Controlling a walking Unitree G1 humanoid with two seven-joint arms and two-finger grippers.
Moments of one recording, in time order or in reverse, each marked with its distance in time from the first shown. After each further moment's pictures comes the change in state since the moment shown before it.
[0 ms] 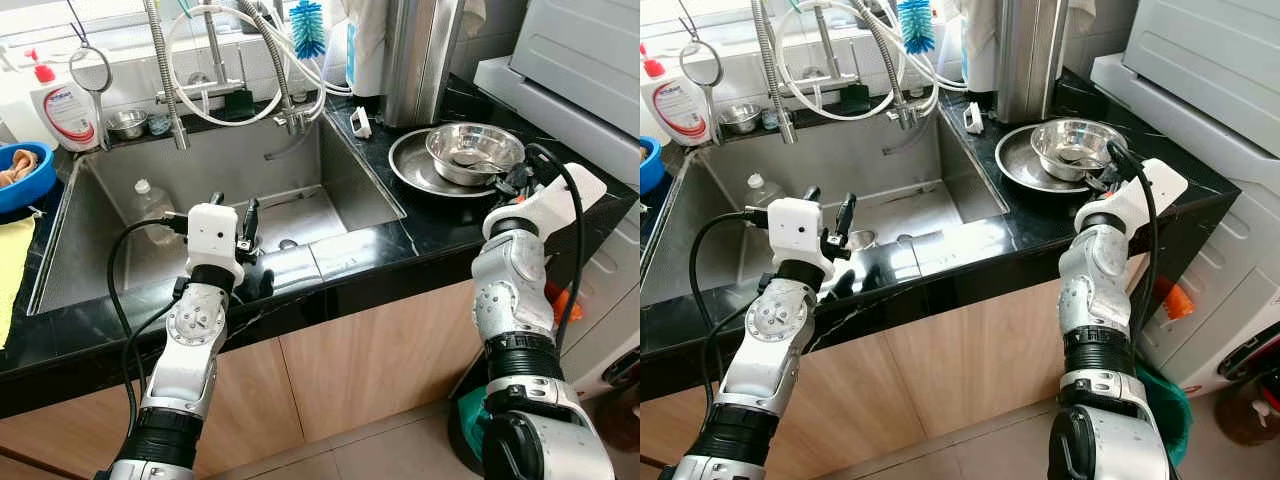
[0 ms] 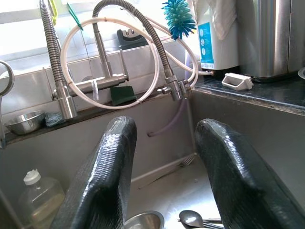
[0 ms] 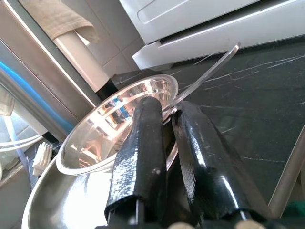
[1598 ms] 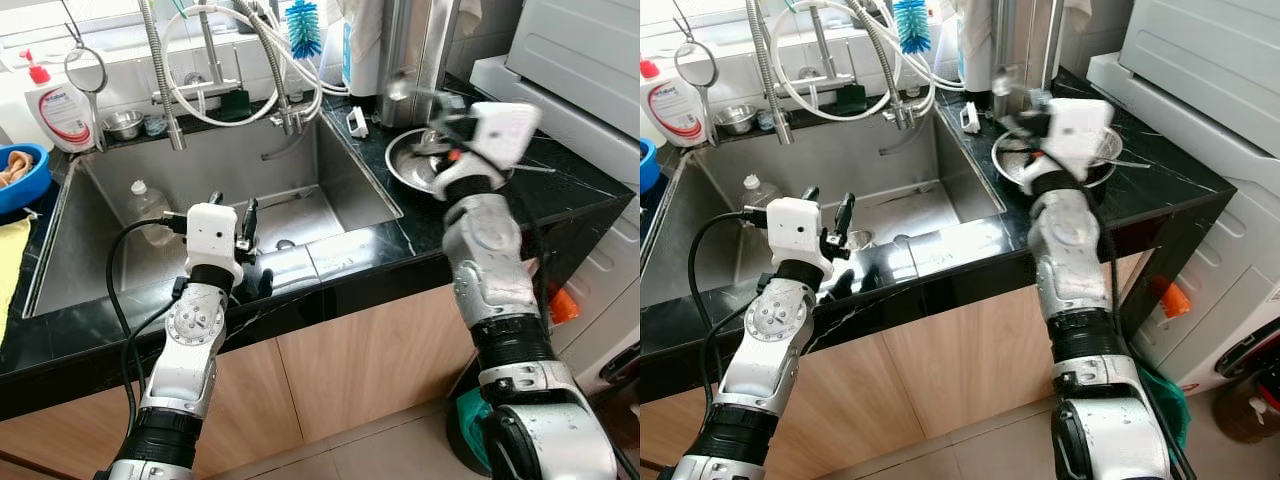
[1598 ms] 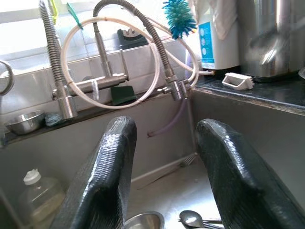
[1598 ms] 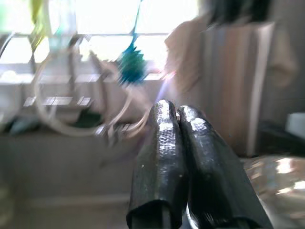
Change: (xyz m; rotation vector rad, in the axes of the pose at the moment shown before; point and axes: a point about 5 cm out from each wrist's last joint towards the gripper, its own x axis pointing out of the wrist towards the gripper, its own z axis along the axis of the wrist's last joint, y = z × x) left arm 0.000 0.000 0.000 0.001 -0.001 0.005; right arm -0.025 0.097 -0.004 -0.474 -0.016 0.712
